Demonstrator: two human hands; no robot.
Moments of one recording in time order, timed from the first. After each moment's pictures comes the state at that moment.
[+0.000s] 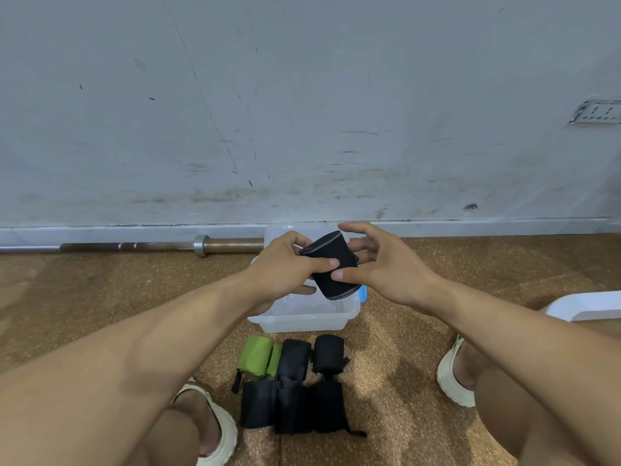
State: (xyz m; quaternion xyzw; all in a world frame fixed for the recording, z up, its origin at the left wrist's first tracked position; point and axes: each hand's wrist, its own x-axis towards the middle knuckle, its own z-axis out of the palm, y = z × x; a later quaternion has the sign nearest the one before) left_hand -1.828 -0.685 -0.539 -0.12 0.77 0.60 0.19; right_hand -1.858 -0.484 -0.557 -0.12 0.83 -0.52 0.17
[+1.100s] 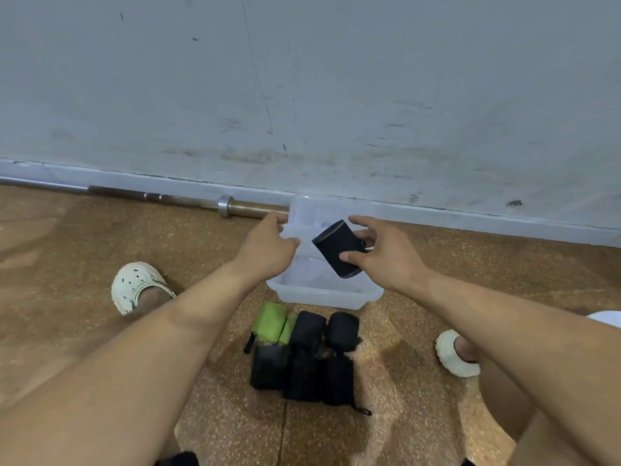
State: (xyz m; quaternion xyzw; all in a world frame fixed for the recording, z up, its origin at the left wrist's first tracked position) left_hand -1.827 -0.746 -0.591 -0.20 0.86 0.46 0.09; right_hand -1.879 -0.537 -0.613 -0.13 0.90 -0.38 0.15
